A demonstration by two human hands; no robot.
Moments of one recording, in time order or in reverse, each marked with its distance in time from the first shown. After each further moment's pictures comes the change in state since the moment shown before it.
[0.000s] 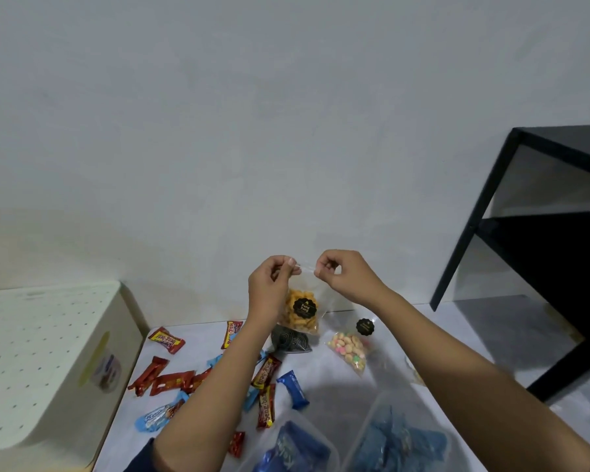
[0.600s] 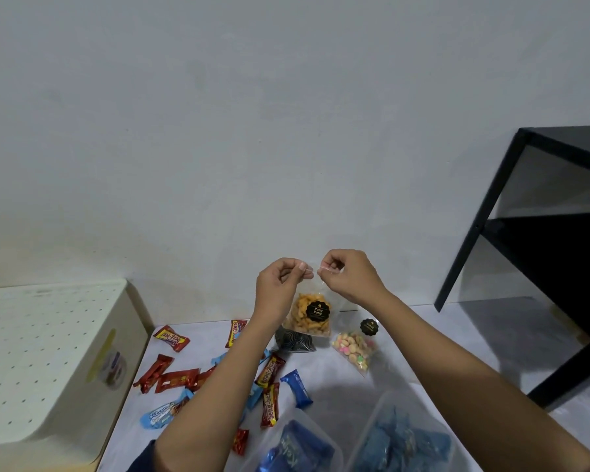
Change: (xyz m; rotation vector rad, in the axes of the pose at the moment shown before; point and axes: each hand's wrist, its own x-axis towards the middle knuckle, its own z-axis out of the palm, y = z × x) left_hand -0.005 0.003 -0.001 -0.078 -0.107 -0.028; right_hand 0.003 -0.002 0.009 -0.103 0.123 0.061
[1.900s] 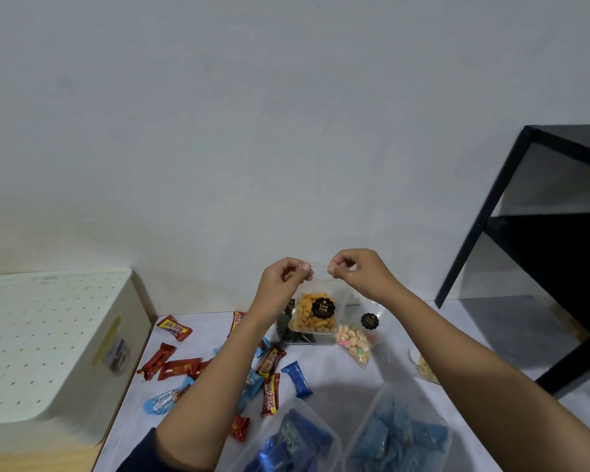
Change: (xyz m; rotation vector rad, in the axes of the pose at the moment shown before) left_hand -0.006 -0.004 -0.010 0.074 -0.143 -0.033; right_hand -0.008 0.009 -0.015 0.116 -0.134 0.022
